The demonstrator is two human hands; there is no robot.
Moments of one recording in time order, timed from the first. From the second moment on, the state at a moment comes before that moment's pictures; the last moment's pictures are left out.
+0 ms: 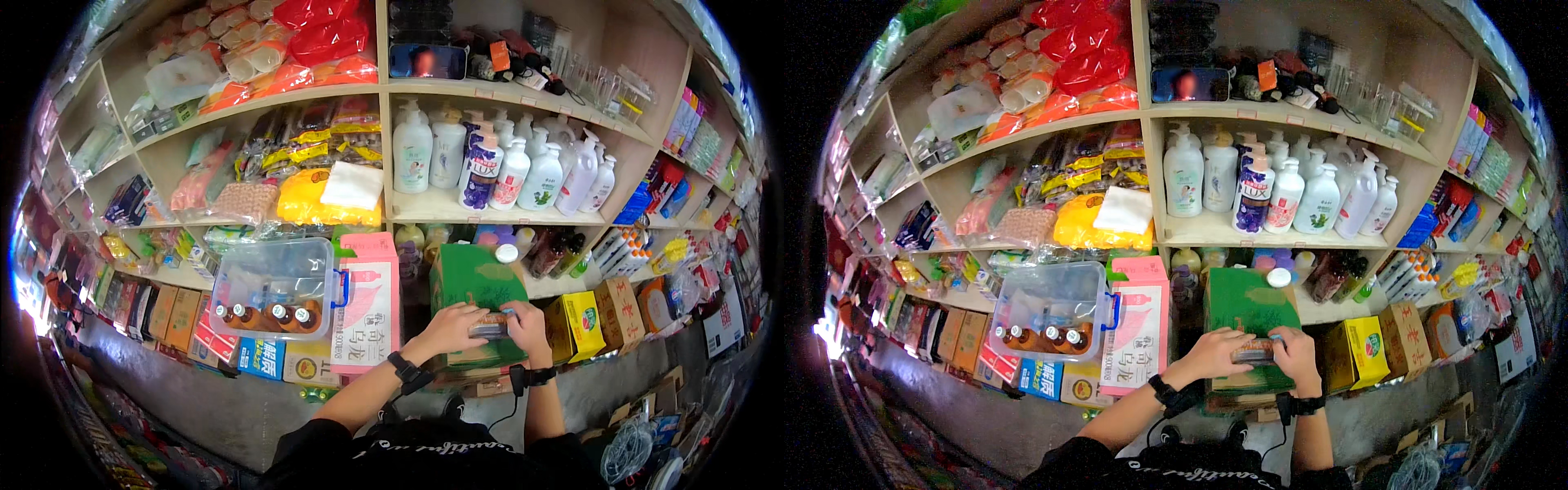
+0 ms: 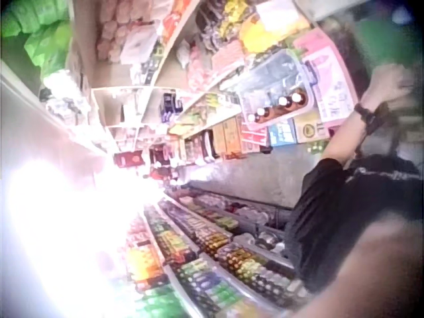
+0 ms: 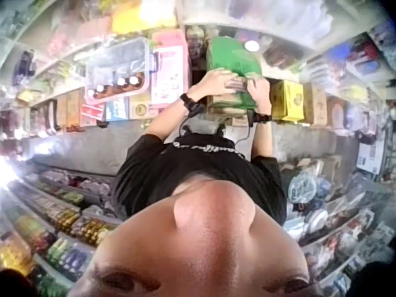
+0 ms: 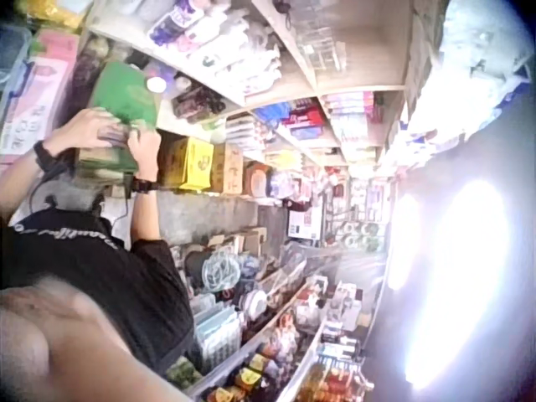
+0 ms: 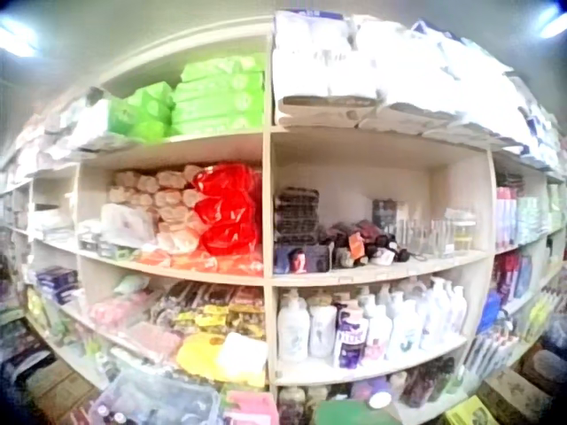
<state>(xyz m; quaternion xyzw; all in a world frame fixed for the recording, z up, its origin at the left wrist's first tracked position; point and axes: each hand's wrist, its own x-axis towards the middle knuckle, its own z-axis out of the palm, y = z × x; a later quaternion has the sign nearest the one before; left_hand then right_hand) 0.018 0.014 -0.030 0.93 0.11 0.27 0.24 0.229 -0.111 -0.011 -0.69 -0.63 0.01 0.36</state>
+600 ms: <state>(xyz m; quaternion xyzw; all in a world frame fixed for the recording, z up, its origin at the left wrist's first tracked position) 0.028 0.011 -0.013 0.89 0.19 0.35 0.20 0.226 -0.087 -0.022 -0.71 -0.57 -0.04 0.41</state>
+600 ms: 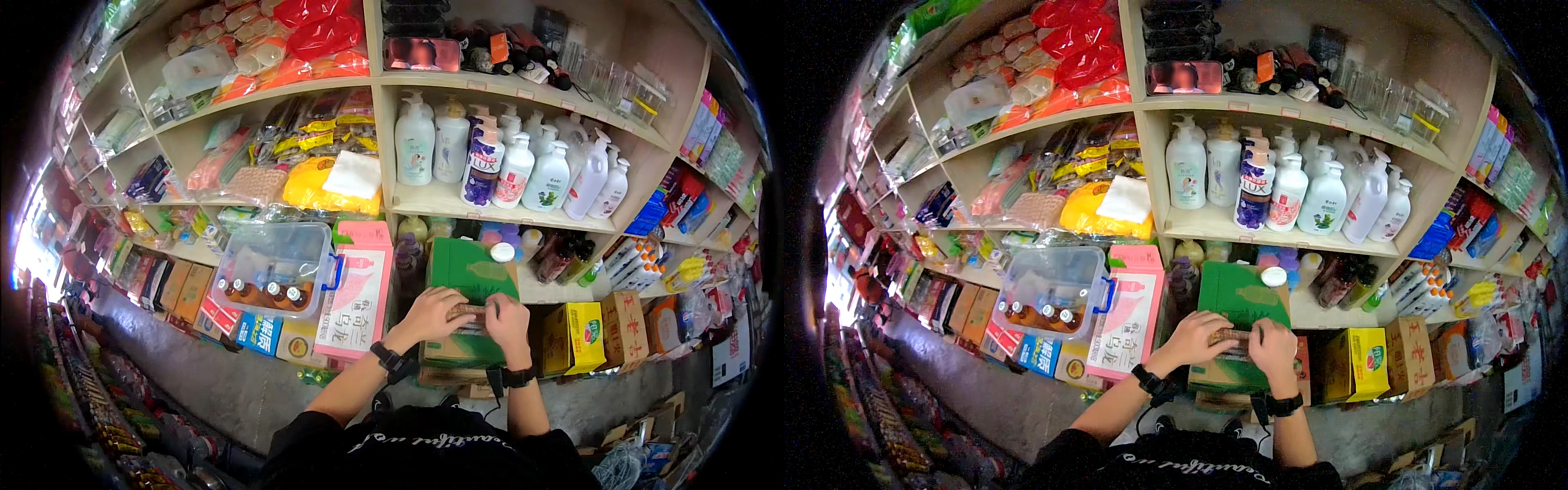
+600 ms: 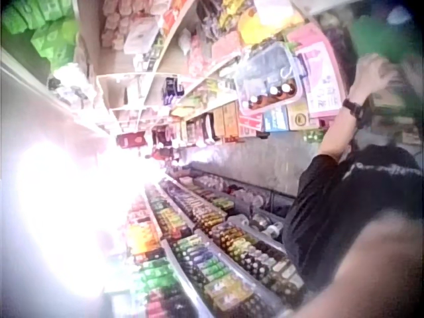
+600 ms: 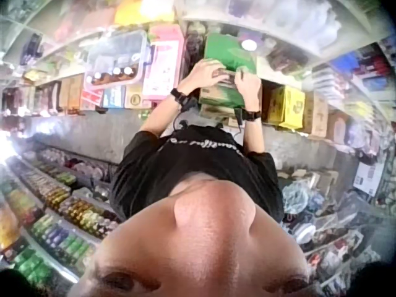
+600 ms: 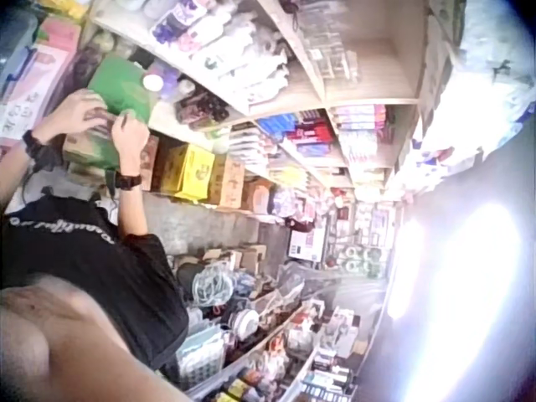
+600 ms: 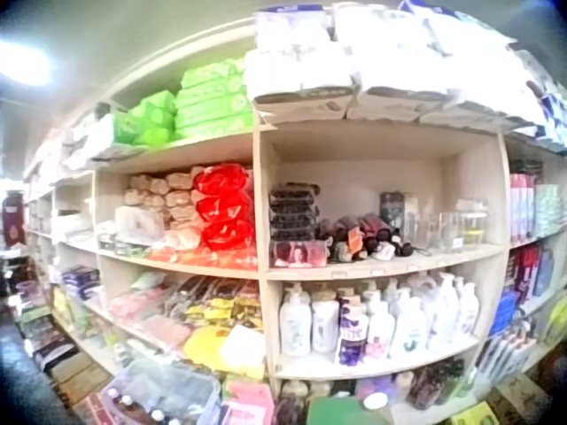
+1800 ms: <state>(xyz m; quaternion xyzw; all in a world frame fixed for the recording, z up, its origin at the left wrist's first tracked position) 0.011 0.013 -0.021 0.91 0.16 0.31 0.21 0.195 -0.066 -0.013 -0.65 -0.67 -0.16 0.32</state>
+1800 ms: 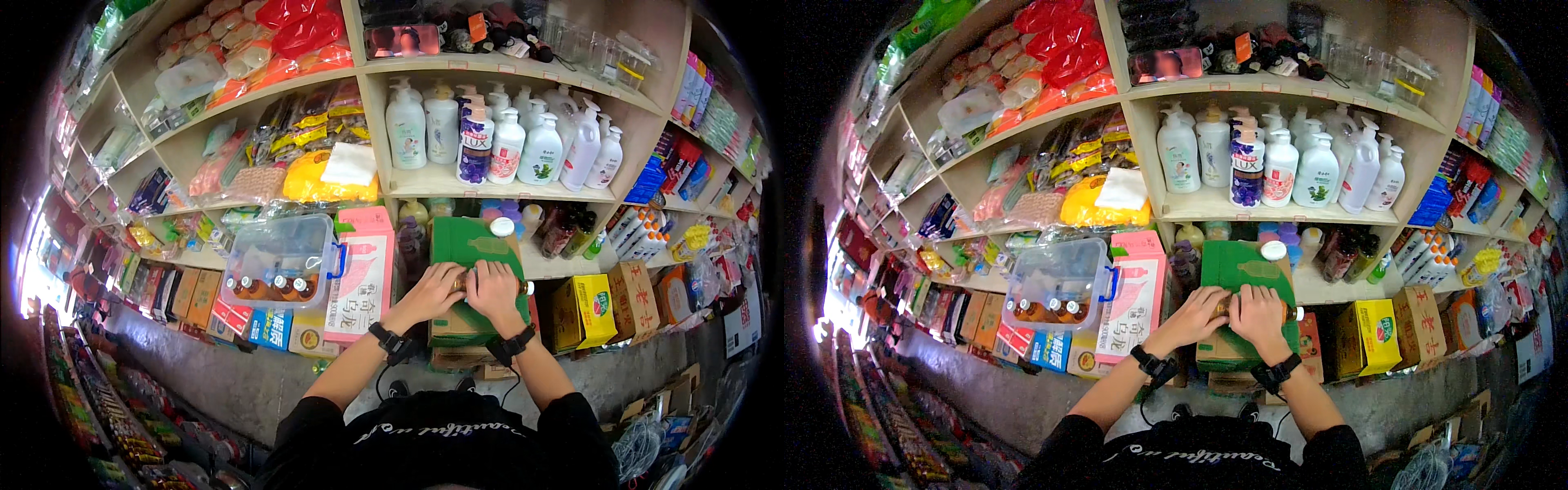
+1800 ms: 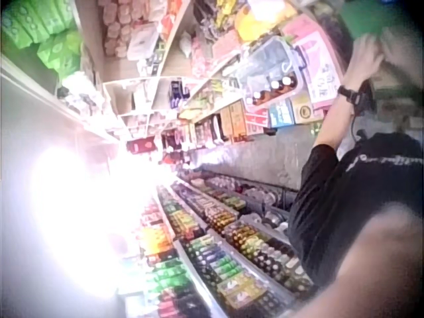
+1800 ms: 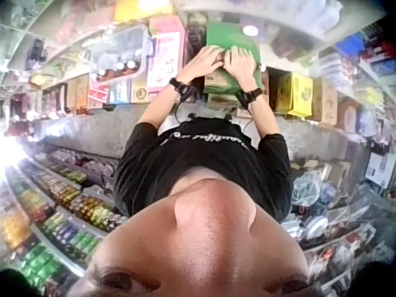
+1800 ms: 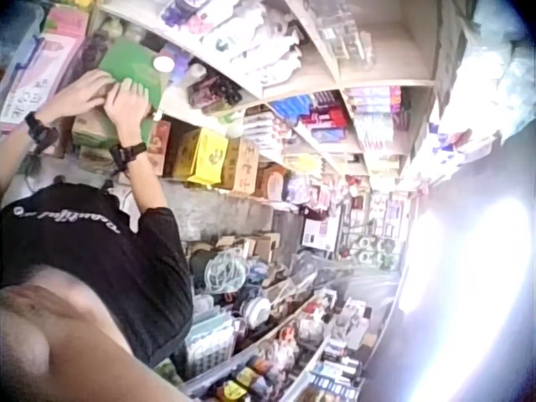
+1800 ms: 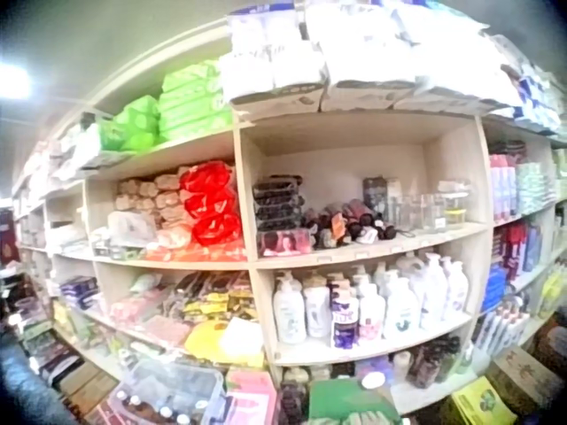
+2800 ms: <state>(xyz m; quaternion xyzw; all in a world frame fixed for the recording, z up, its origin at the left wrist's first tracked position) -0.014 0.024 0.015 0.88 0.21 0.35 0.24 0.207 -0.119 0.010 -0.63 -0.74 -0.11 0.19</state>
